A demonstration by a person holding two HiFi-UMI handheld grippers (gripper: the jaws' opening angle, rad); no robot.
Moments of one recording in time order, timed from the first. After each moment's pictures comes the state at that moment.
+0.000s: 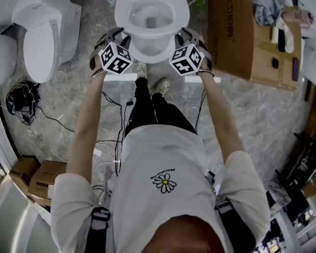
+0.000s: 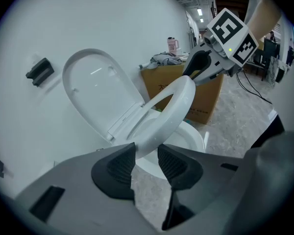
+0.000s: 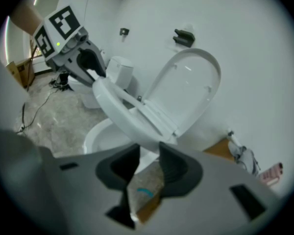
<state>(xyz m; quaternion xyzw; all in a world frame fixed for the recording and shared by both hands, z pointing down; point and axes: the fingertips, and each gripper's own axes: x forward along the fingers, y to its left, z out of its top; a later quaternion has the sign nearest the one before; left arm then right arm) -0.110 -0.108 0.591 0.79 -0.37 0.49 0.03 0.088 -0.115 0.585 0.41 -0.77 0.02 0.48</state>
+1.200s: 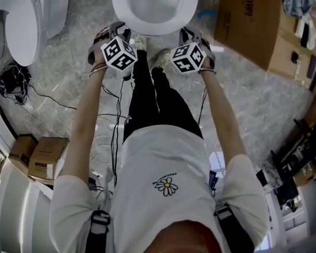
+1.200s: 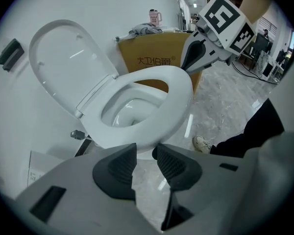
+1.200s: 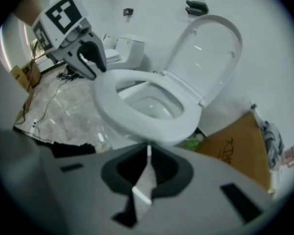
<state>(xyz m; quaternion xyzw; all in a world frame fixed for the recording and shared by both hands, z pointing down) -0.111 -0.026 0.728 0.77 -0.28 0.57 0.08 0.092 -0.029 0.725 0.35 -0.75 0.10 0.55</state>
